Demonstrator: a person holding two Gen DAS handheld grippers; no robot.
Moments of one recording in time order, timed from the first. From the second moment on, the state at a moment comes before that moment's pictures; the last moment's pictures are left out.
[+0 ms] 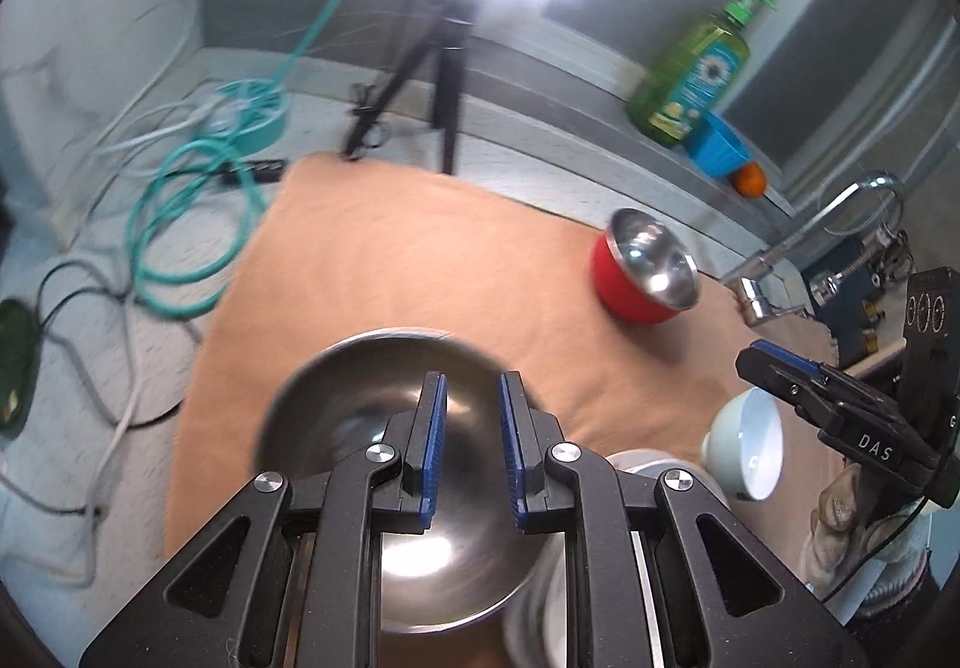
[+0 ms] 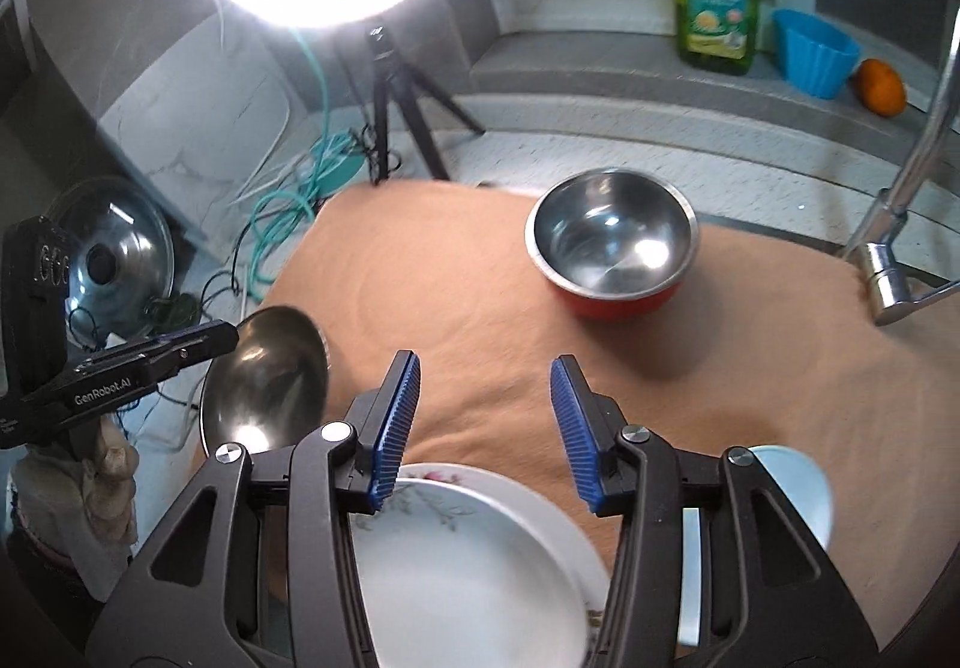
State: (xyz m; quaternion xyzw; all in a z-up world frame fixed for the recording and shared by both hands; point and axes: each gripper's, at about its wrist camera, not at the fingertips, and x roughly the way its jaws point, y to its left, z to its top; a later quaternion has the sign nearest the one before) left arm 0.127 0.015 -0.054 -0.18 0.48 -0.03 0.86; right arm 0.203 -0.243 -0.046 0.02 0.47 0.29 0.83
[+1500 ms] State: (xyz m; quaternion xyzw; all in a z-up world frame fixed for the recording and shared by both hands) left arm 0.303 -0.068 -0.113 -0.18 0.56 -0.09 0.81; right arm 0.349 -0.296 -0.123 0.16 0.57 0.20 0.78
